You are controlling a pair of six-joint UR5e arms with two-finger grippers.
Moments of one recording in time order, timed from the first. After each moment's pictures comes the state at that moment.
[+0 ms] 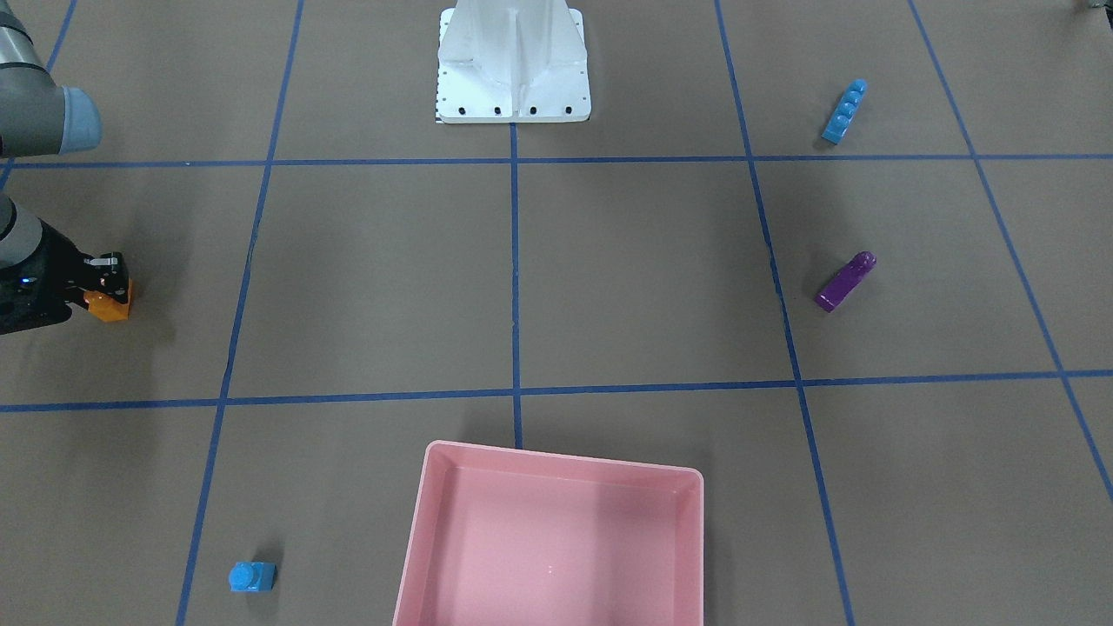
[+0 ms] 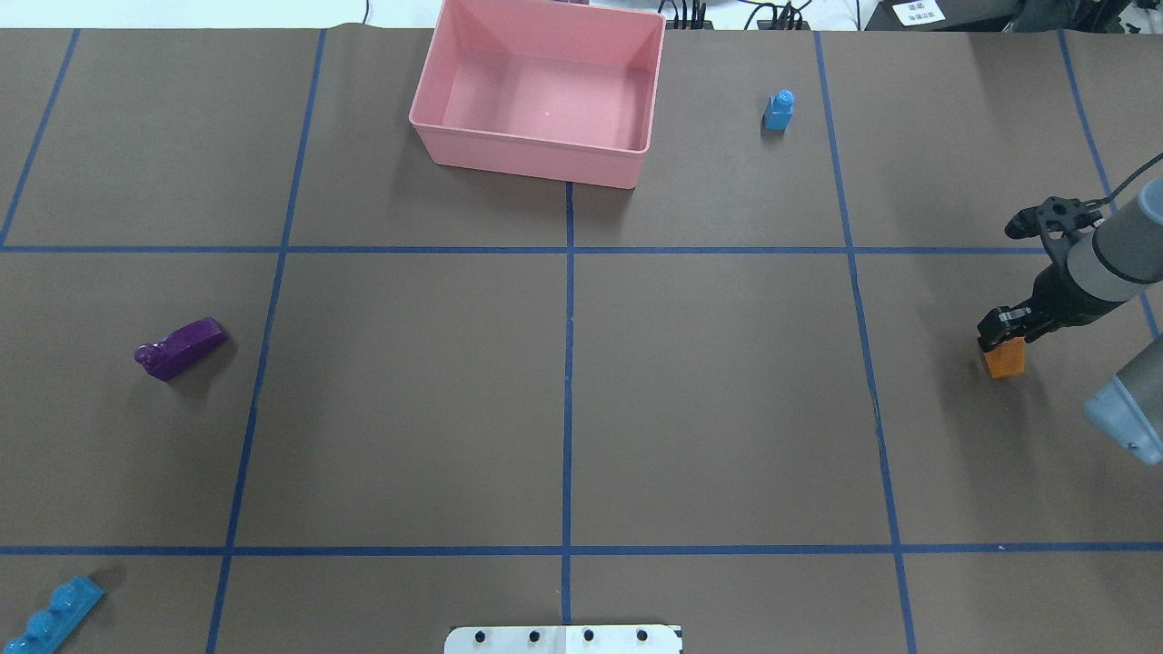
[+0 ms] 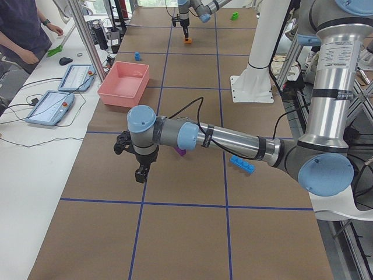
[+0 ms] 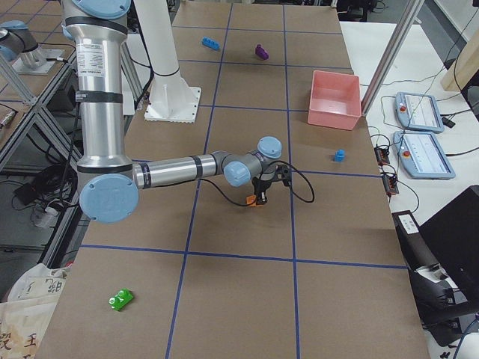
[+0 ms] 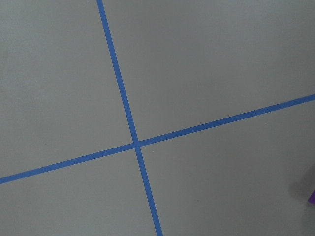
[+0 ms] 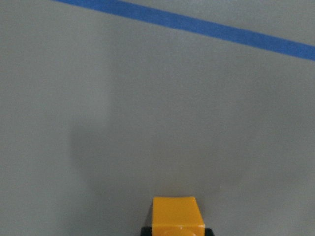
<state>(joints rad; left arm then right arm) -1.54 -1.64 -1.72 -1.52 -2.35 0.12 0.97 -1.56 1.65 -1.24 2.21 0.52</state>
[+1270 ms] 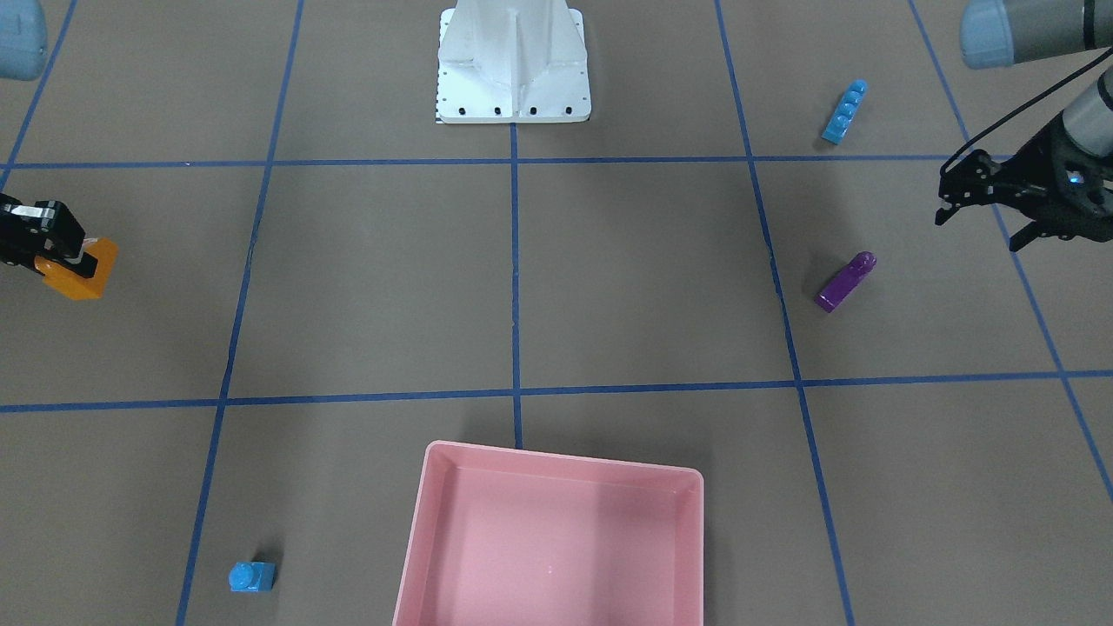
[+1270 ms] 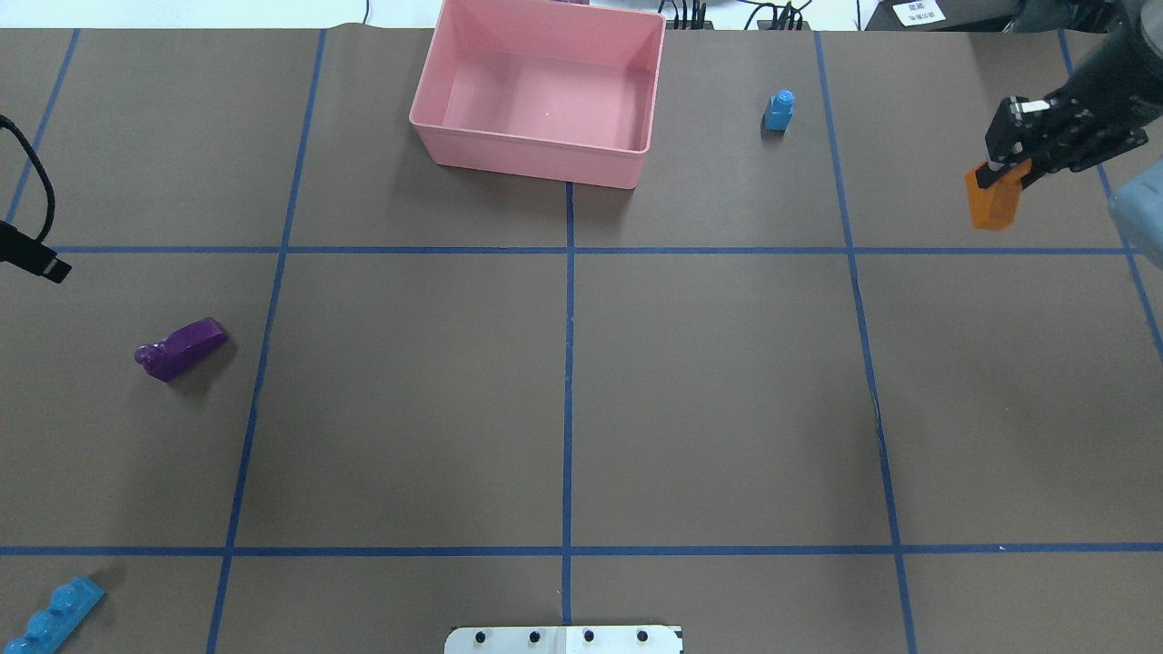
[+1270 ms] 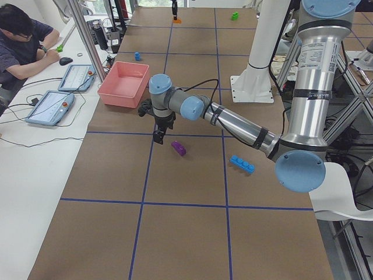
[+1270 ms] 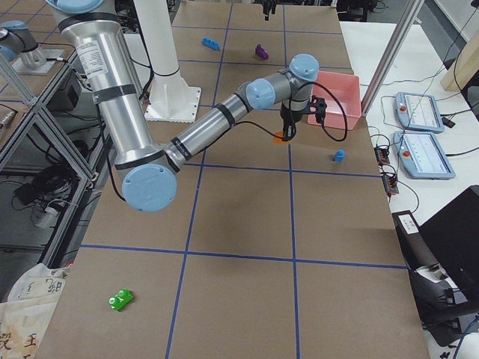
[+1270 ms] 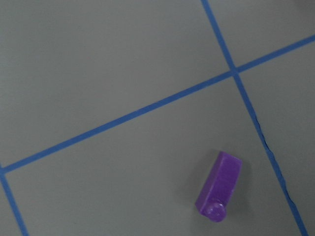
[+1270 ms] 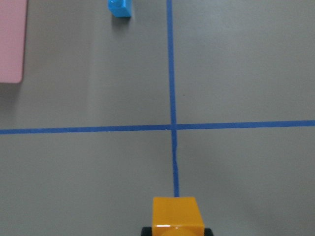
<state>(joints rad) -1.14 -1.61 -1.95 -1.64 -2.28 -0.19 1.20 -1.18 1.90 -1.85 2.43 0.65</state>
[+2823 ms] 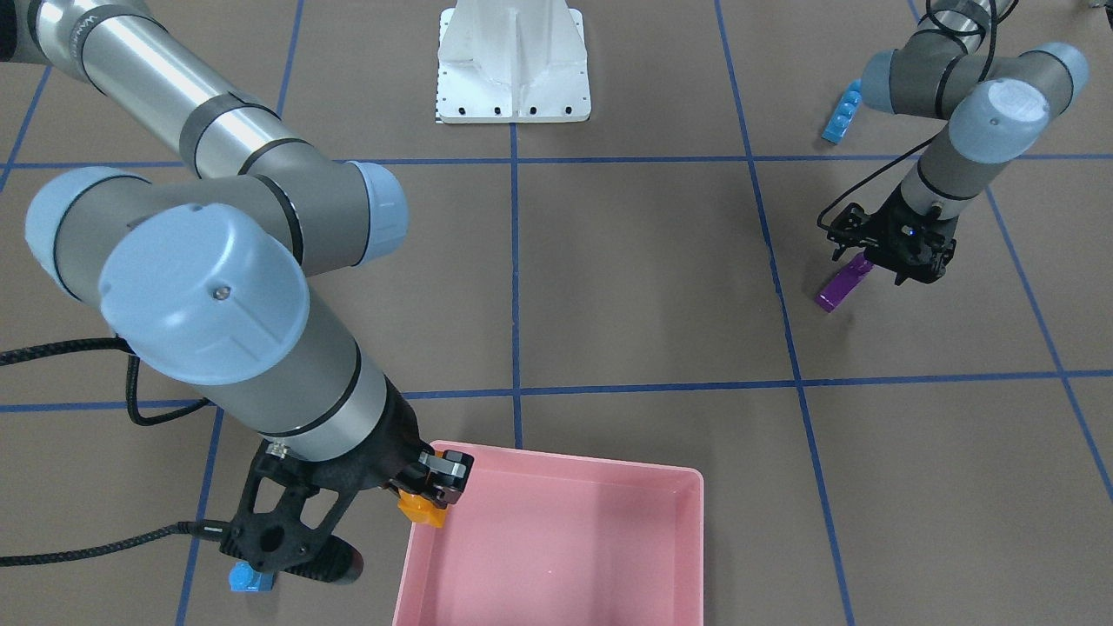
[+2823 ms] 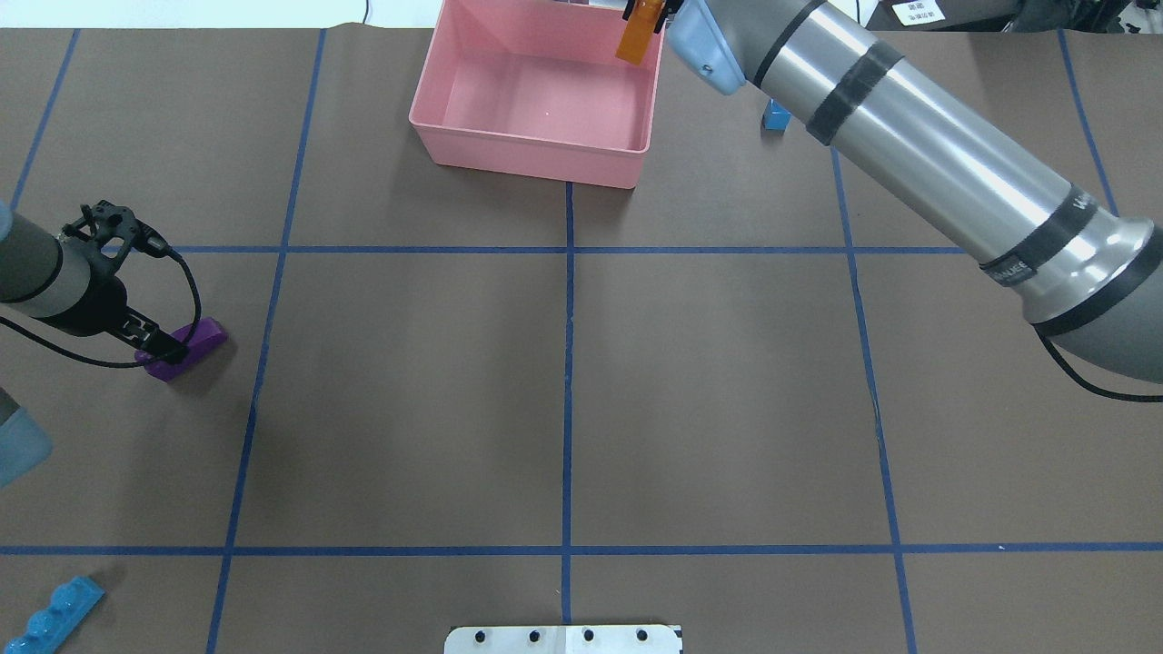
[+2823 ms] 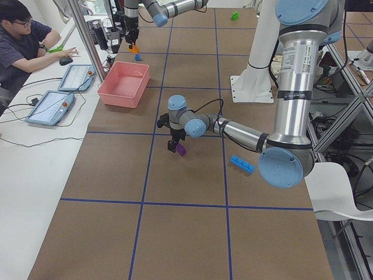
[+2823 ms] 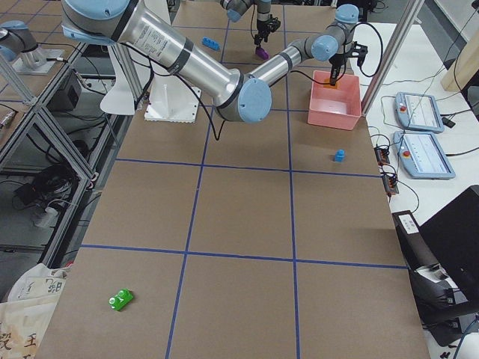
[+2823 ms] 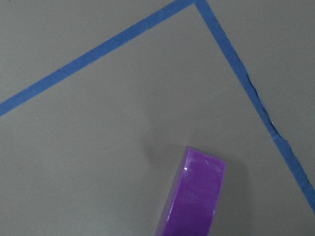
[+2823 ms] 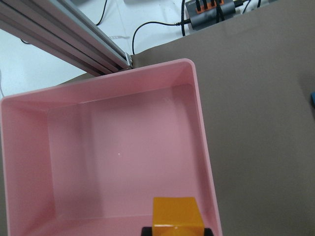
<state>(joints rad) -0.86 -1.61 -1.76 -1.91 -2.08 -0.37 0.98 -0.42 0.98 -1.31 2.16 1.23</state>
